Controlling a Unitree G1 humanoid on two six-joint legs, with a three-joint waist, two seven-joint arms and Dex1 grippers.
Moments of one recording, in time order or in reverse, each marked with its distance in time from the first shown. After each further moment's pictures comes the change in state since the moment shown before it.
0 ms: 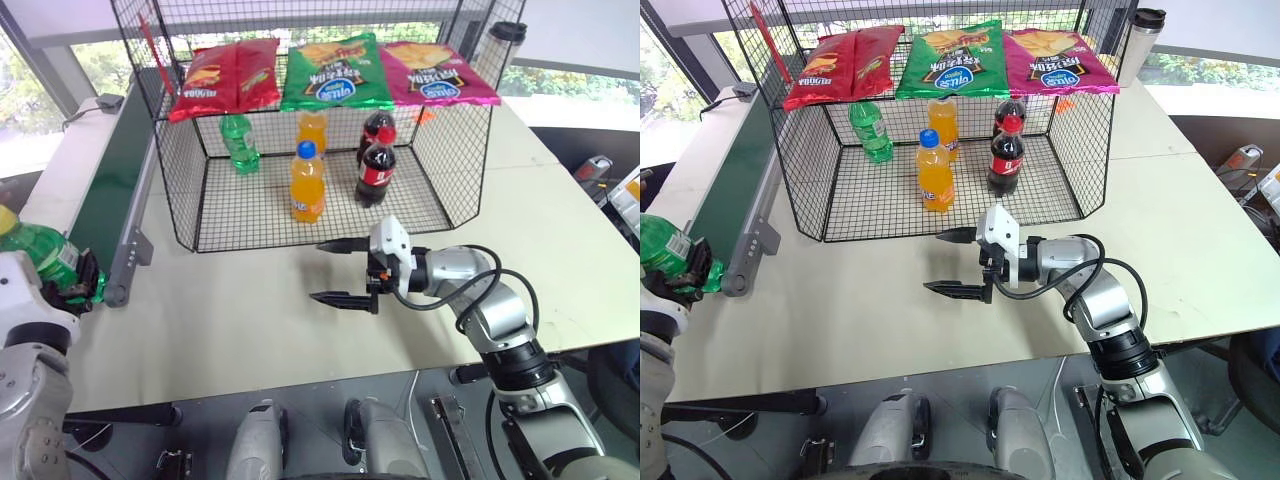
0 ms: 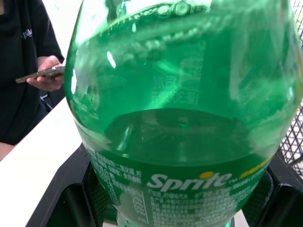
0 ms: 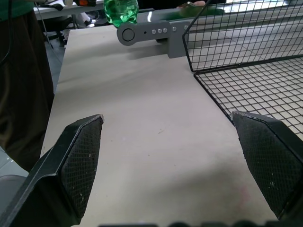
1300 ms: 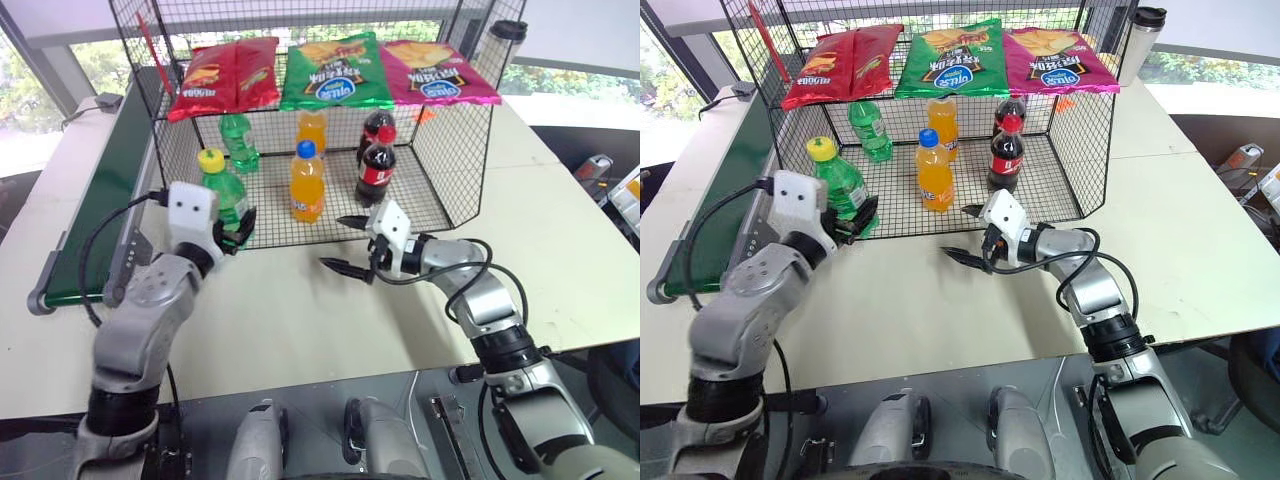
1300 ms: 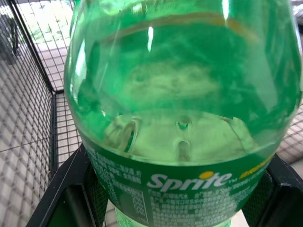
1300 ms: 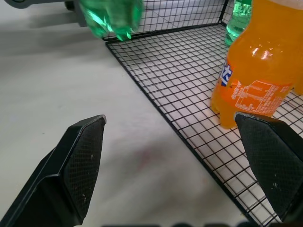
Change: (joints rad) left arm -0.465 0.038 -0.682 0.399 0.143 -0.129 -0.092; right arm -0.070 0.033 -0.013 0.212 -0.183 -0.139 -0.219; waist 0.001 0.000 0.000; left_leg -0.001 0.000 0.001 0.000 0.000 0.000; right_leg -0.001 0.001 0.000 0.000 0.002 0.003
